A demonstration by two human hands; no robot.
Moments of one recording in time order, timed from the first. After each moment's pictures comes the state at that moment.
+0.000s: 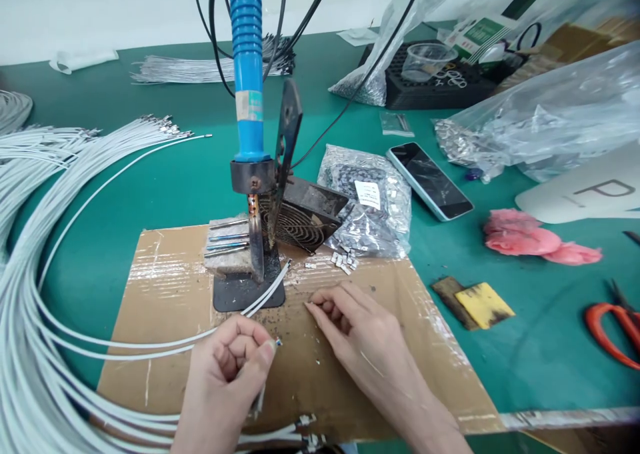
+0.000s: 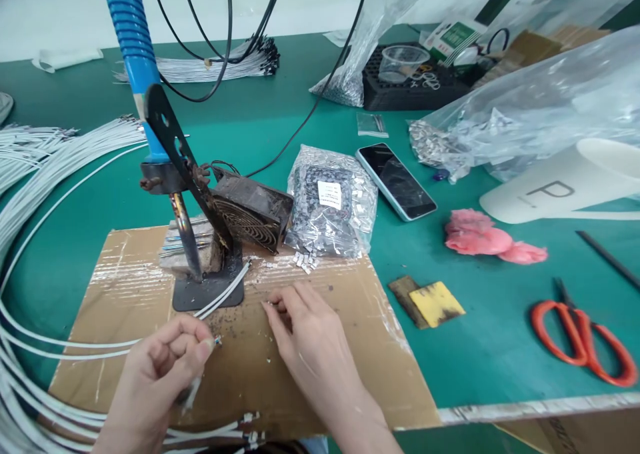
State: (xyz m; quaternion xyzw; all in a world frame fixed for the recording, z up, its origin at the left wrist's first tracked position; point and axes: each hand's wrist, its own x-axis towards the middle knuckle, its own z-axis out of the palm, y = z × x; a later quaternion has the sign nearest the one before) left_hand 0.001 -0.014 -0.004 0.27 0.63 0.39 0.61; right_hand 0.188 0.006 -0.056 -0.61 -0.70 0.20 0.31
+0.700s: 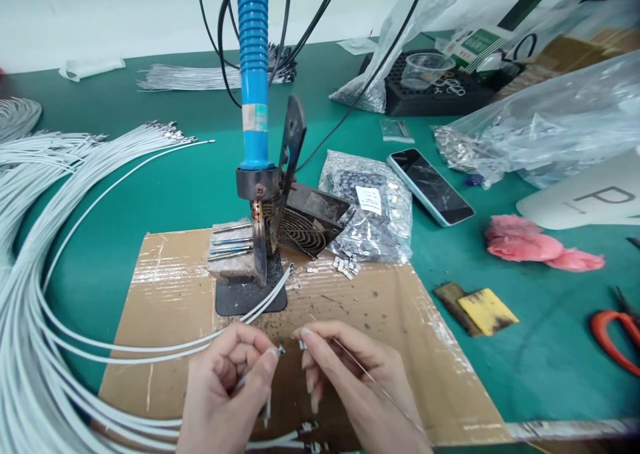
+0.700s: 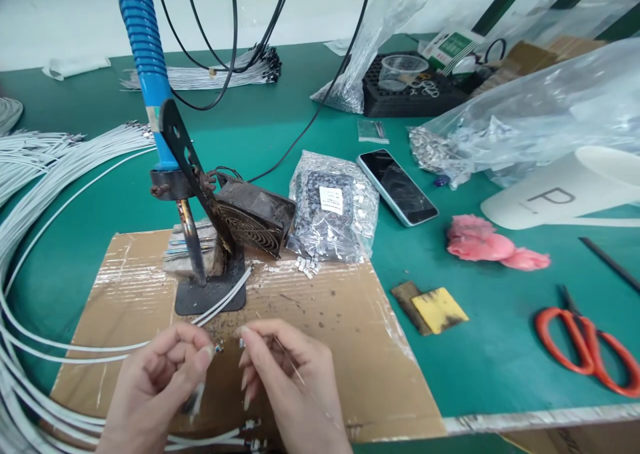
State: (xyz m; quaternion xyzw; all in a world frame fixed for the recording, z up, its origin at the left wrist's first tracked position) left_hand 0.004 -0.018 0.001 0.29 0.64 0.41 0.58; right_hand 0.145 -0.022 -0.017 -0.59 -0.25 0.61 0.46
